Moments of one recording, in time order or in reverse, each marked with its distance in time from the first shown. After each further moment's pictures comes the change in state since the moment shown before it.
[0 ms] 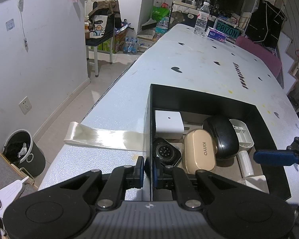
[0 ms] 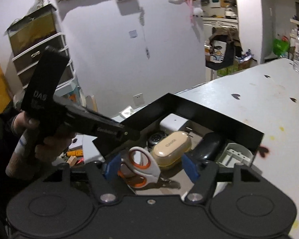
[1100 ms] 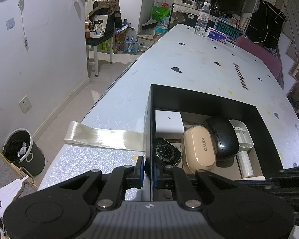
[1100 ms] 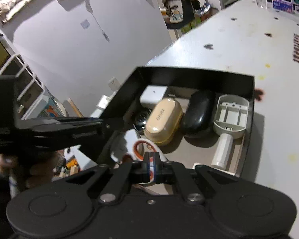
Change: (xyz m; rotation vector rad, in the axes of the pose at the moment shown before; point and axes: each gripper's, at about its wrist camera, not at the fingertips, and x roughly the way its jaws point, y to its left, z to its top) left arm 0.001 0.000 0.000 -0.001 -0.001 0.000; right arm 0.021 -0.006 0.001 0.352 0.138 -0.070
